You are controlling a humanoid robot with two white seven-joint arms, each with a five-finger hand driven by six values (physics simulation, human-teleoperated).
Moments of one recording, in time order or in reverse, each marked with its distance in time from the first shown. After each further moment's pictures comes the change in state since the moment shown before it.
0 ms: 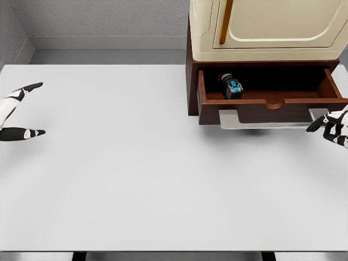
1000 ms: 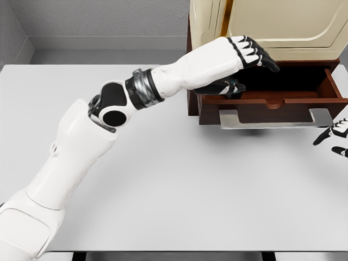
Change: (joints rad) left arm -0.615 -0.501 -0.623 -0.230 -0.321 0.010 -0.002; right arm 0.114 0.003 -0.092 -0.015 0.059 -0.051 0.007
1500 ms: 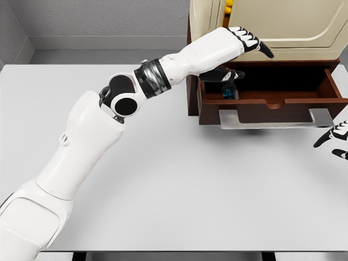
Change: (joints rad) left arm -0.060 -0.083 -0.007 0.166 -0.037 0.098 -0.001; right arm 0.020 0.000 -0.007 0.000 0.000 0.000 0.000
